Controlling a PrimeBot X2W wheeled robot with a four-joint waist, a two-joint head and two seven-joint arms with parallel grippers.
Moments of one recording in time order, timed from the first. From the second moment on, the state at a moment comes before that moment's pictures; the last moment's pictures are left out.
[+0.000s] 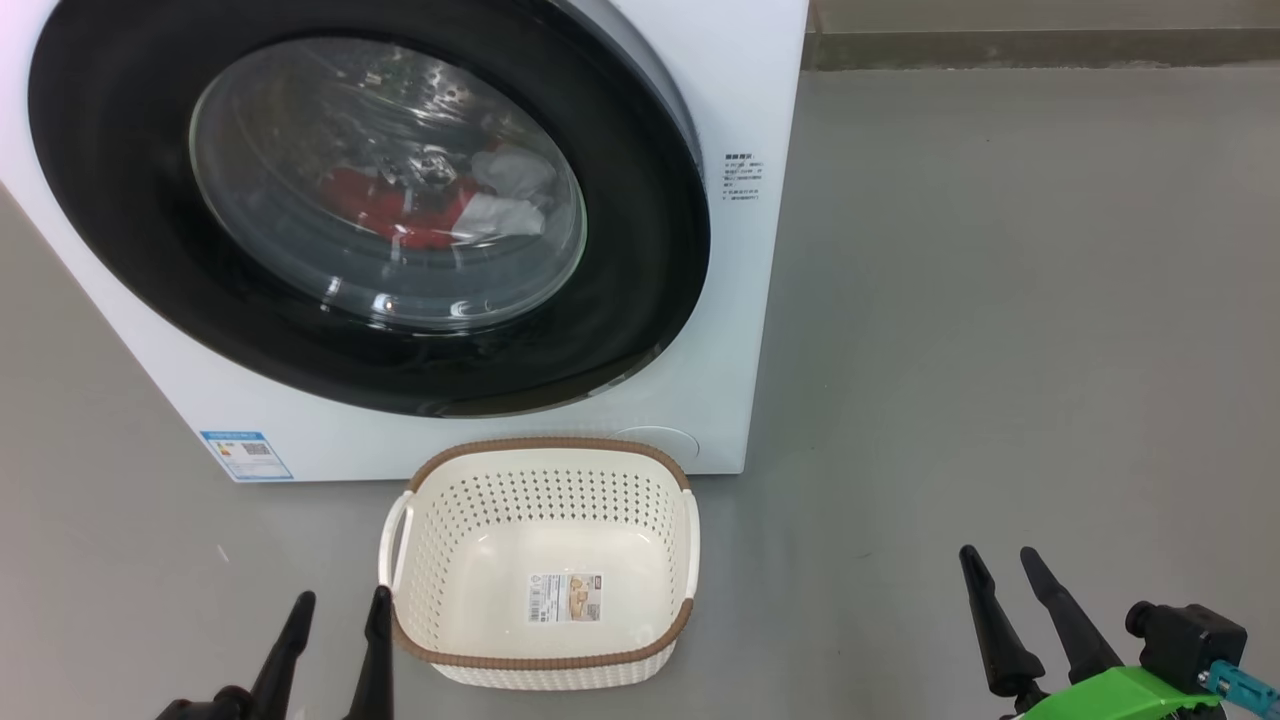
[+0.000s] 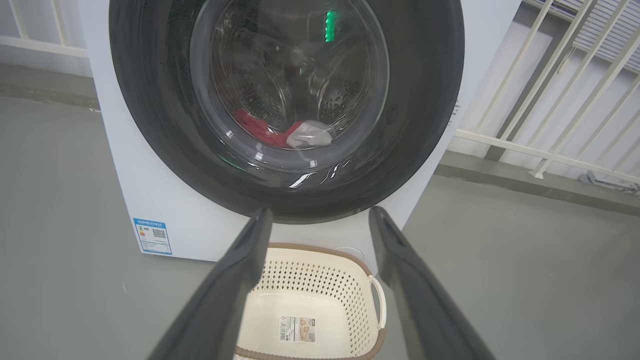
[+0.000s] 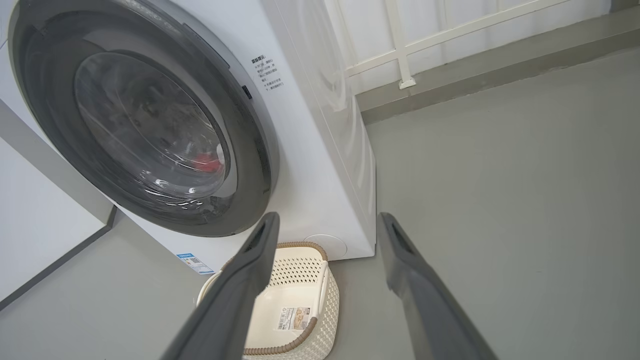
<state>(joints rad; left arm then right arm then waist) 0.07 0.05 0.00 0.14 -0.34 -0.10 -0.19 0.05 -0.10 0.07 0.27 0.61 0.12 -0.19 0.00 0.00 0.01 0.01</state>
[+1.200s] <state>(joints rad) 0.09 0.05 0.03 0.16 -0.19 -0.12 -0.25 0.10 -0.08 0.00 0.23 0.41 0.12 -0.25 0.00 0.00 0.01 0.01</state>
